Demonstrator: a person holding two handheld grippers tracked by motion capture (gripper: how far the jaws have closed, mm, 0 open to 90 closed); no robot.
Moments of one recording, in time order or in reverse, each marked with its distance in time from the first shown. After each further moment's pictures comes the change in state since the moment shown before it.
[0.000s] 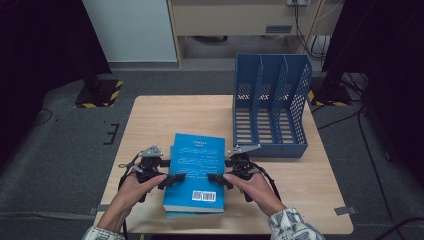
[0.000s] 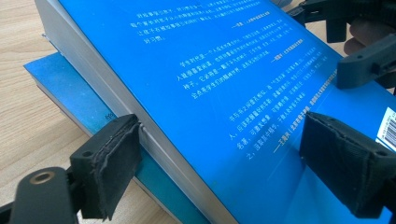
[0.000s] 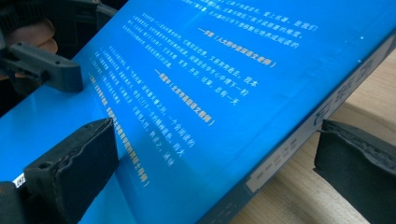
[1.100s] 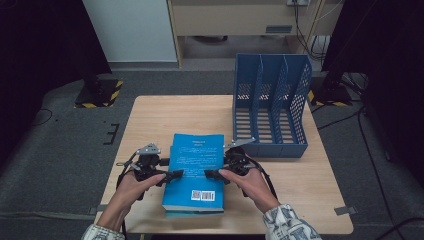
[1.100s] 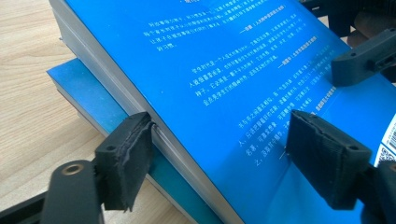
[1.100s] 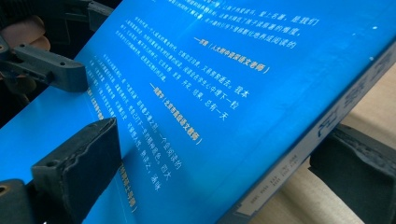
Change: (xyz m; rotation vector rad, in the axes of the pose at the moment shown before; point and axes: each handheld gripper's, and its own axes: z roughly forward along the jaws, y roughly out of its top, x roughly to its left) left arm 0.006 0.005 -0.006 -0.003 0.017 -0.004; right arm 0.006 0.021 0.006 0.061 -0.027 -0.006
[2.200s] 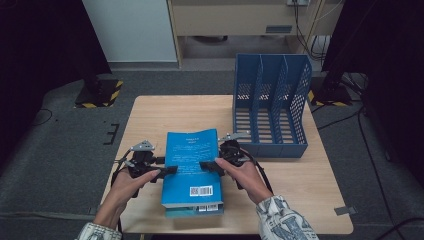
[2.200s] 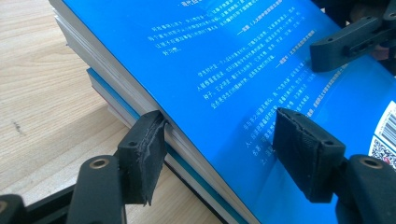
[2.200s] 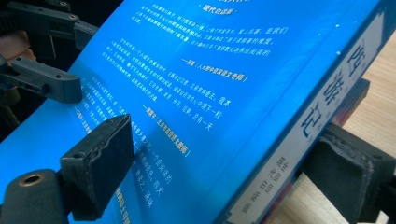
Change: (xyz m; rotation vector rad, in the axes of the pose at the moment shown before) left arm 0.013 0.001 -0.011 0.003 0.009 -0.026; right arm -0.004 0.019 0.014 -0.019 0.003 0.007
